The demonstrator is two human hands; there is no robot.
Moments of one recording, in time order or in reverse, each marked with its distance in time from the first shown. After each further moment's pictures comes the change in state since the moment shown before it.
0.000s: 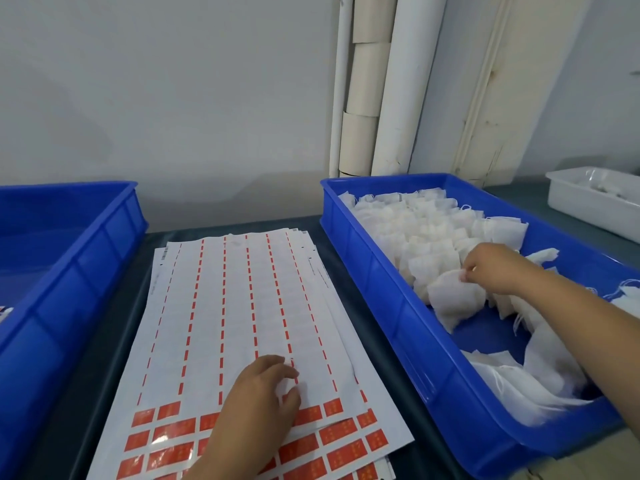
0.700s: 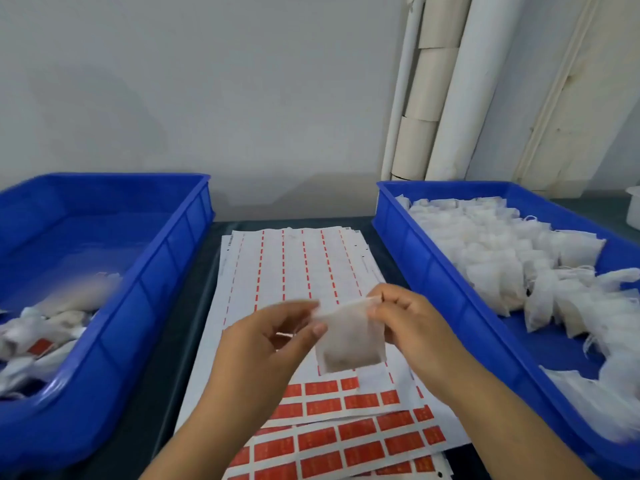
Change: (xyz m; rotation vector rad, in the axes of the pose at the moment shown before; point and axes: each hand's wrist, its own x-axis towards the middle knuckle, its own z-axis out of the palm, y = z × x) left_hand -0.031 0.011 -0.116 -0.490 0.212 0.030; right_hand -0.177 -0.180 0.041 1.081 -0.160 -0.552
